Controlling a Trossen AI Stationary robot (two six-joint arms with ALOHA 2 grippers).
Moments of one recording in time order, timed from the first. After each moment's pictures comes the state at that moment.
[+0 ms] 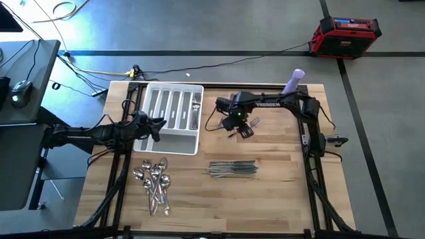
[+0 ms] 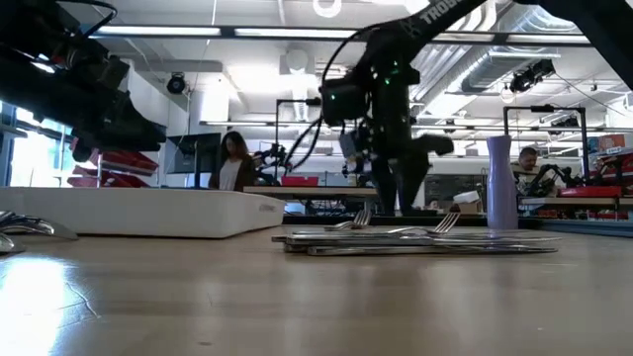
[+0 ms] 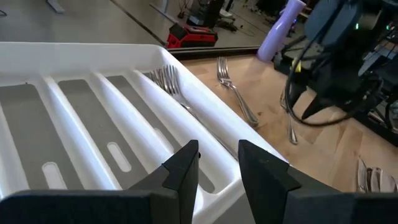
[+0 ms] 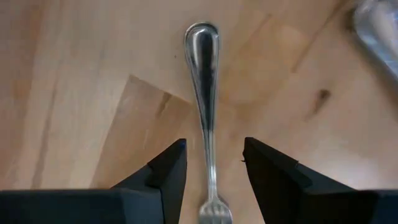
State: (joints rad) left arm 0.03 0.23 0.09 -0.22 -0.59 -0.59; right arm -0.30 2.05 1.49 -1.06 -0.06 -0.78
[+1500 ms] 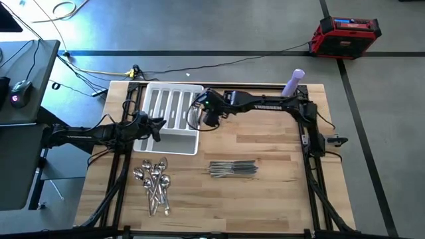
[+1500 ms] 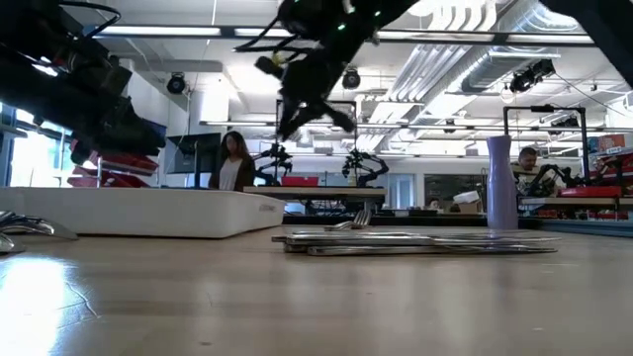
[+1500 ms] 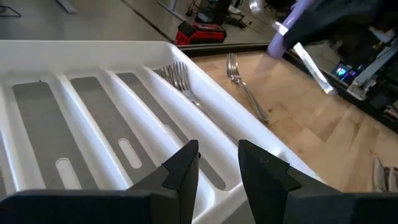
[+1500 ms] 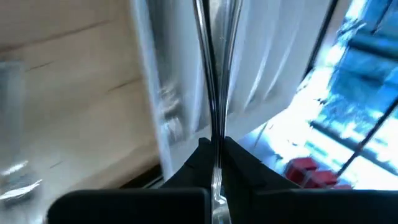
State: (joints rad) left arm 0.03 0.25 0.09 -0.22 -0.62 -0.59; right arm -0.20 2.11 1.83 -0.58 0.23 -1.74
